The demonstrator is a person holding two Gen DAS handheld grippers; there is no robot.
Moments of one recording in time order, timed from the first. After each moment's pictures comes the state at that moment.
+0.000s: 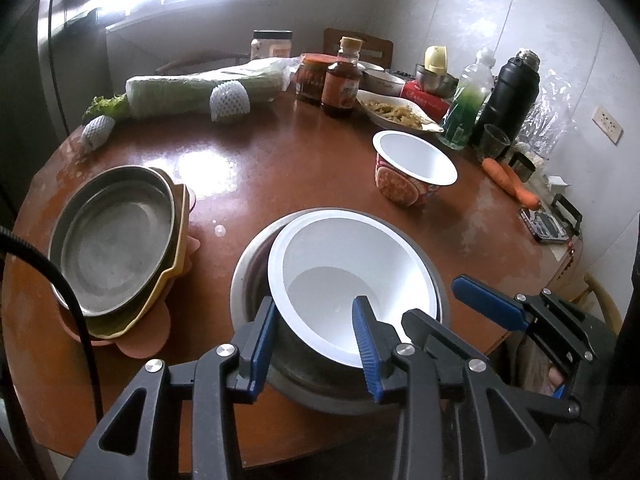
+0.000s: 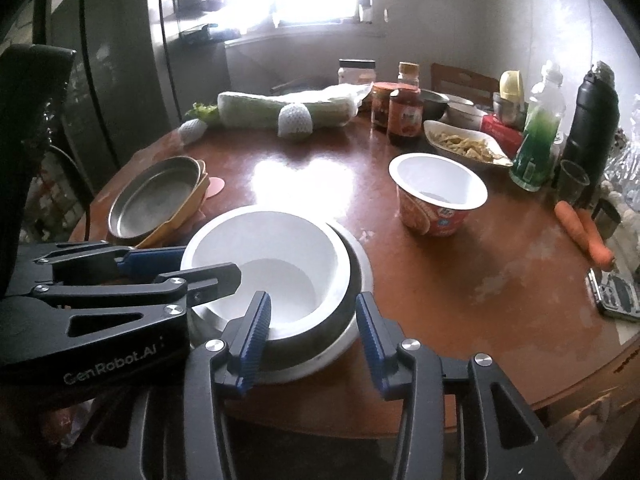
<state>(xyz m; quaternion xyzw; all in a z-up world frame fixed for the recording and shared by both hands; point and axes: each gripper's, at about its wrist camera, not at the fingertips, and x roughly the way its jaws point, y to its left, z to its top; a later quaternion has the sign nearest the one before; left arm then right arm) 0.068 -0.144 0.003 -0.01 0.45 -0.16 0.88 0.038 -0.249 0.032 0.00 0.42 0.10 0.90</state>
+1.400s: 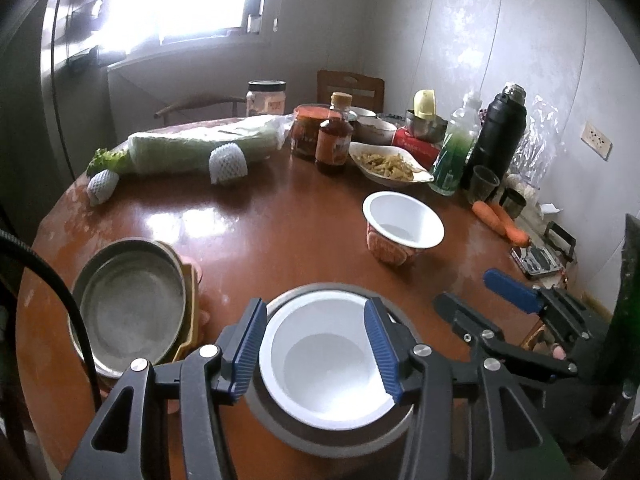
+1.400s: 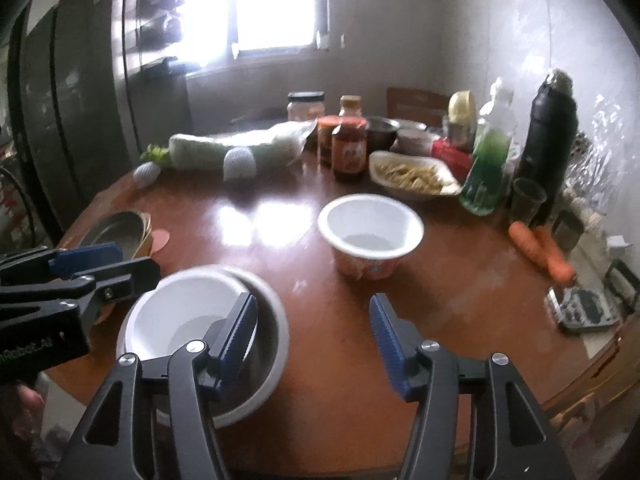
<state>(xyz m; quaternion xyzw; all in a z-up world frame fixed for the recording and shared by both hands) 0.080 -0.148 0.044 0.00 0.38 -0.16 0.91 0.054 -0.287 0.057 0.00 0.37 0.02 0.93</state>
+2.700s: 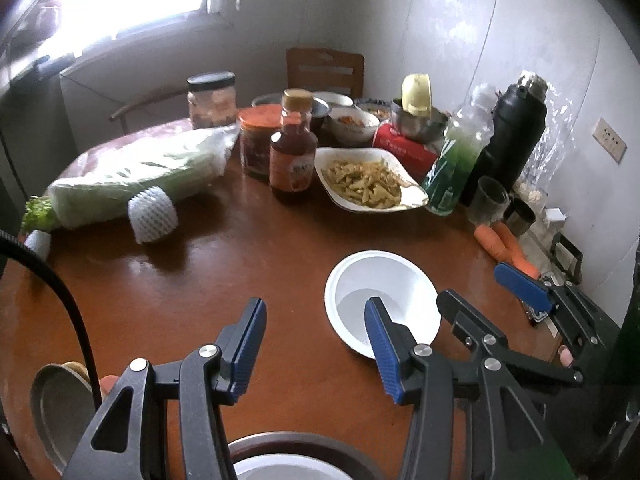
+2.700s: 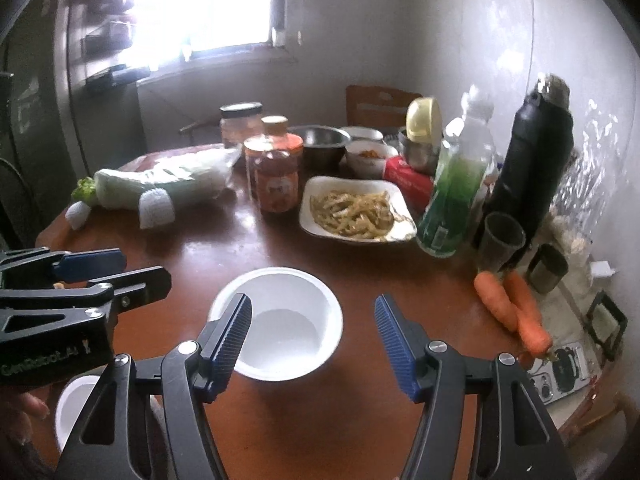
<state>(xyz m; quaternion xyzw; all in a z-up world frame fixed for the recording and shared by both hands) 0.209 -0.236 0.053 0.02 0.43 -0.20 0.88 0.163 -0.359 0.064 0.00 0.39 -0.04 0.92</state>
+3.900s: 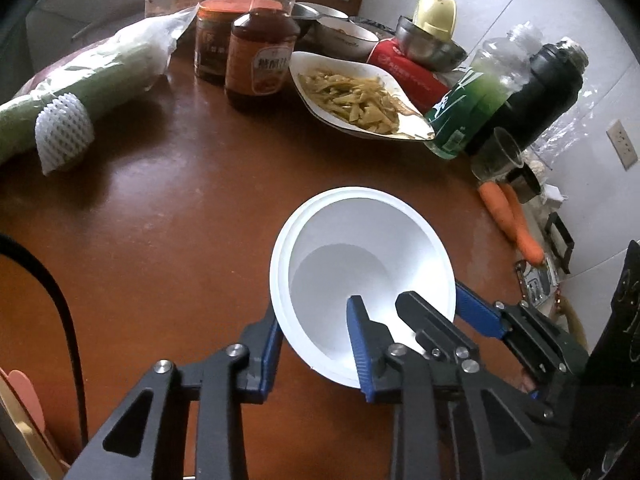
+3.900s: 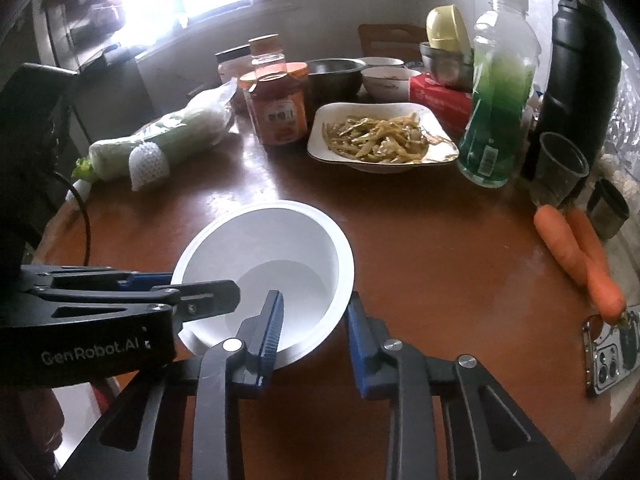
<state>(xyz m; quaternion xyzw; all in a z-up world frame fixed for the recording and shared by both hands) 0.254 -0.266 -0.018 -0.02 0.55 -0.23 0.80 0.190 -0.372 0.000 0.06 0.47 0.01 0.88</state>
